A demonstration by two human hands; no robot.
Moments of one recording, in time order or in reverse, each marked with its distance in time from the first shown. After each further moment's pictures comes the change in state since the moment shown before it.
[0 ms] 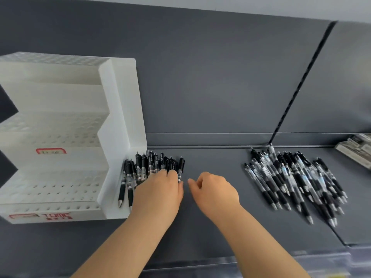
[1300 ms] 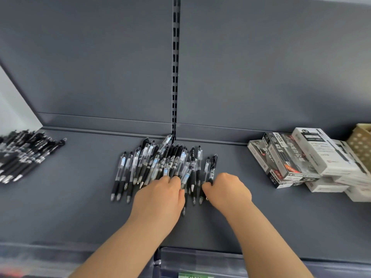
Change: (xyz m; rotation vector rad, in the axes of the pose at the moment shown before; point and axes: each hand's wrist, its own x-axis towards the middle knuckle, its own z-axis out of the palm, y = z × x) left_hand 0.040 0.370 0.038 -0.074 -0.075 -0.035; right_hand 0.035 0.364 -0.146 -0.066 -0.148 0.151
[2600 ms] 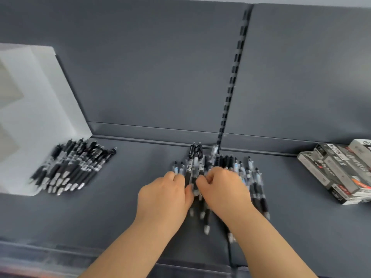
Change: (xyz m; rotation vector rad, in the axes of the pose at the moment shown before) left_hand -0.007 -0.117 -0.015 0.052 0.257 -0.063; right_hand -0.027 -0.137 0.028 0.202 0.122 -0.277
